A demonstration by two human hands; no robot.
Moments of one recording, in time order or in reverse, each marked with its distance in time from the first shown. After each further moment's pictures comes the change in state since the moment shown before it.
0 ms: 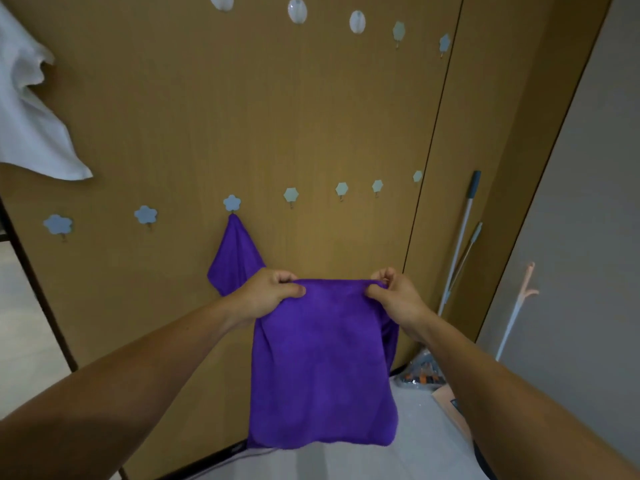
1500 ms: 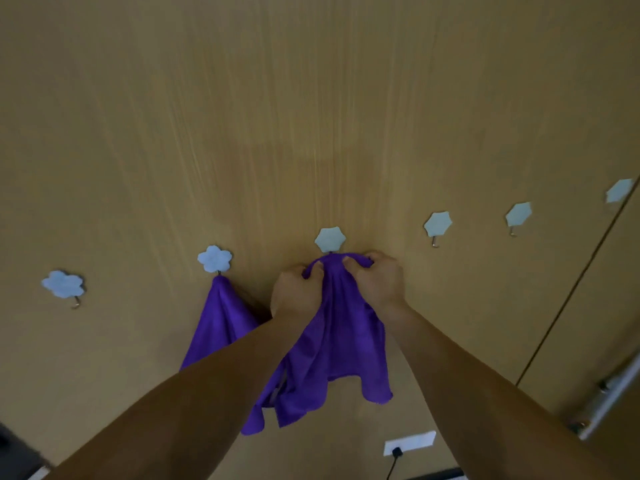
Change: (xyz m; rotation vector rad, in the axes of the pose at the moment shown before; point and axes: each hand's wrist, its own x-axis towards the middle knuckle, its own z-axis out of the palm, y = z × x) left_hand 0.394 -0.105 -0.075 0.304 0.859 -0.161; right_hand 0.458 0.042 0.146 -0.118 0.038 -0.109
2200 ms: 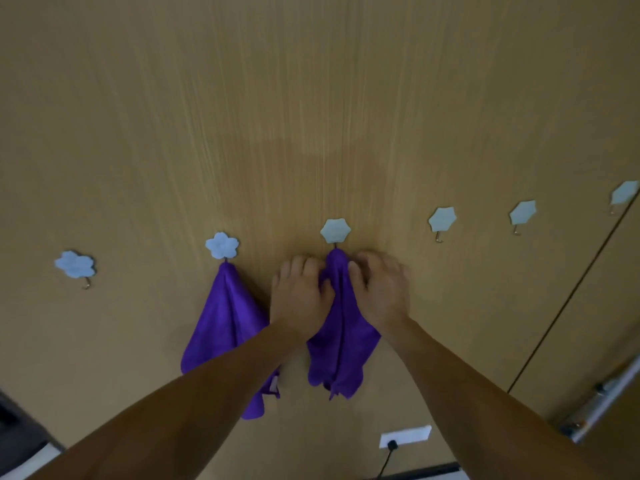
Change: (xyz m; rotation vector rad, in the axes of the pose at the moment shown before) left_hand -0.034 -0.013 -0.014 0.507 0.148 0.572; right_hand -0.031 0.020 -0.003 -0.452 0.123 -0.457
